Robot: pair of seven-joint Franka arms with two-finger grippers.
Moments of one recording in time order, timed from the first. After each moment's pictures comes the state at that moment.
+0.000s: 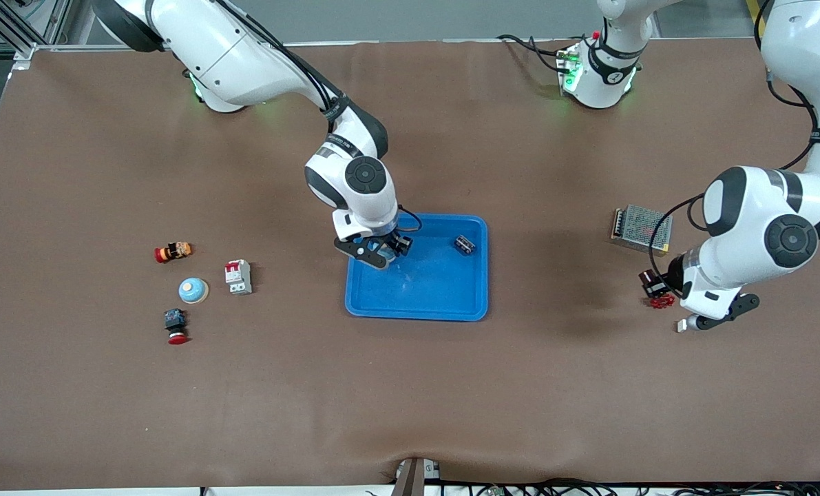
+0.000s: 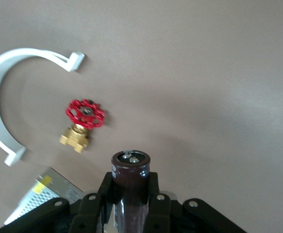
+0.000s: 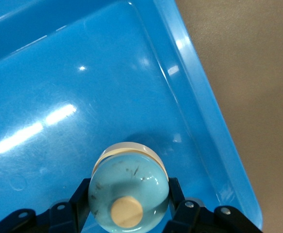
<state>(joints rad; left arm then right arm) 0.39 0.45 -0.49 -1.82 0.22 2.14 -0.62 0.43 0.70 0.36 -1.71 -0.32 2.39 1.41</state>
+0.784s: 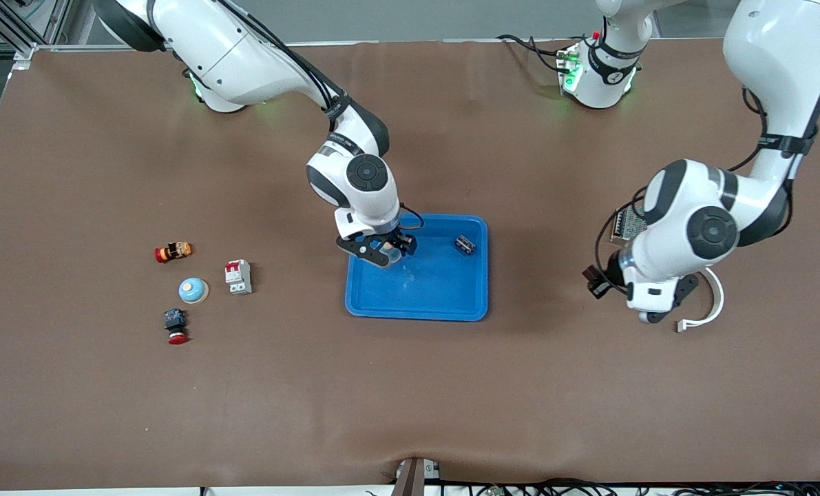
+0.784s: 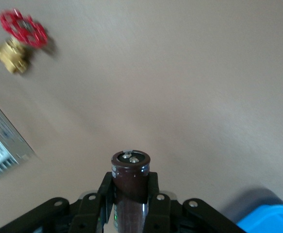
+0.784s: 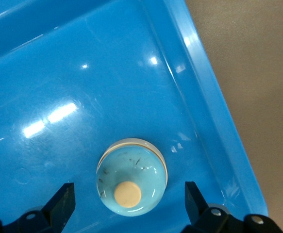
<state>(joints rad) 0.26 0.48 -0.57 -1.81 0.22 2.14 -1.10 0.43 0.70 0.36 -1.71 -0.32 2.40 1.41</state>
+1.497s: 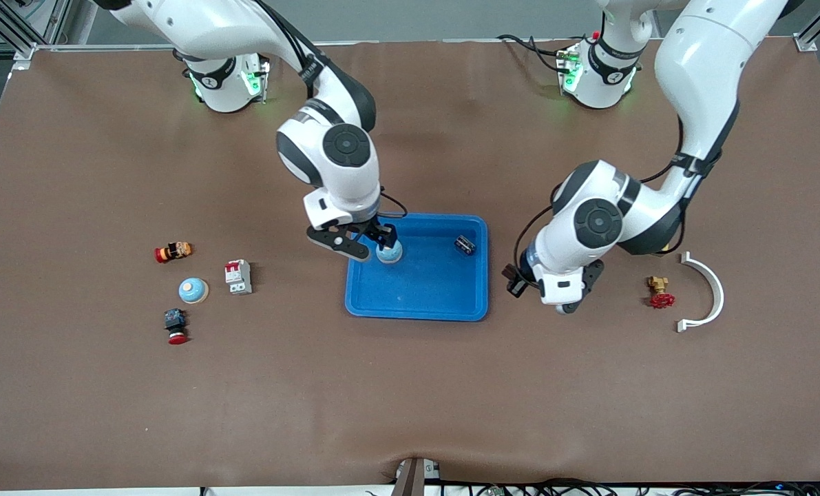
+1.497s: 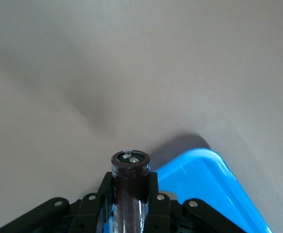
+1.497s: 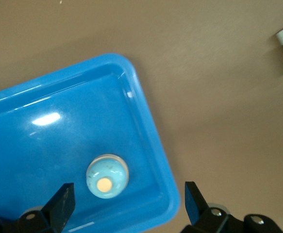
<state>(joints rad) 0.04 0.60 -0.57 -1.70 0.22 2.23 -1.49 0.37 0.48 0.36 -1.68 -0.25 2.09 1.19</state>
